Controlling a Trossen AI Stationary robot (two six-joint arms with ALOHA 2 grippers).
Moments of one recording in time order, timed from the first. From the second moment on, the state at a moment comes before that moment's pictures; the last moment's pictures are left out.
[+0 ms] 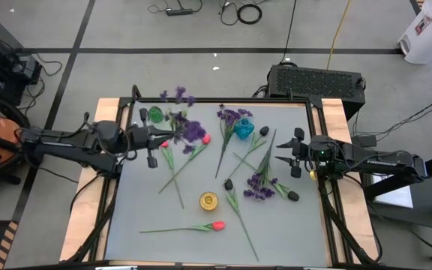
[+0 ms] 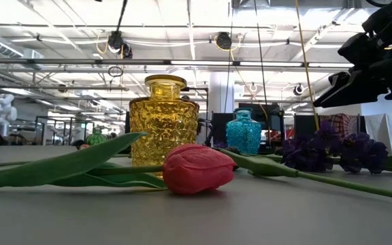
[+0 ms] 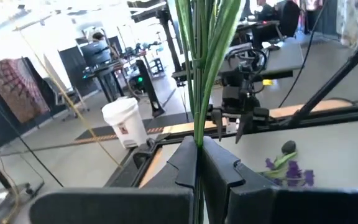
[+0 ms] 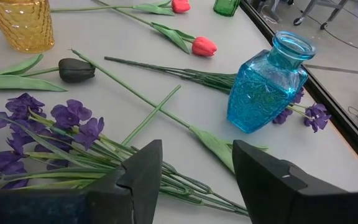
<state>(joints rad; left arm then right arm) -0.07 0.76 0.74 0.03 -0.27 0.30 -0.18 0.33 0.19 -0.30 0.05 -0.18</state>
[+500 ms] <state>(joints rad) 0.05 0.98 0.74 0.28 -0.22 0.28 -0.18 0.33 0.19 -0.30 0.05 -0.18</state>
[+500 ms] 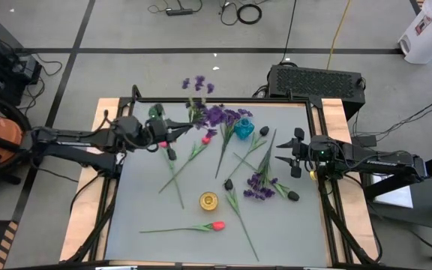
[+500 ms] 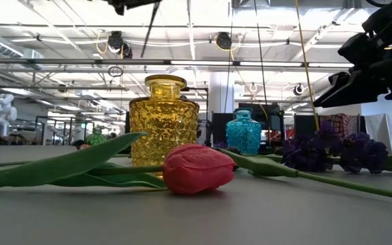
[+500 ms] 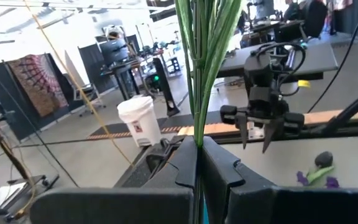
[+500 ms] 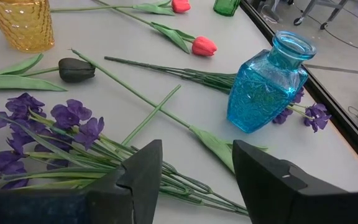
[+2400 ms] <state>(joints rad) 0.25 1.50 0.74 0.82 0.18 0.04 -0.18 0.79 0.19 0.78 0.06 0.12</state>
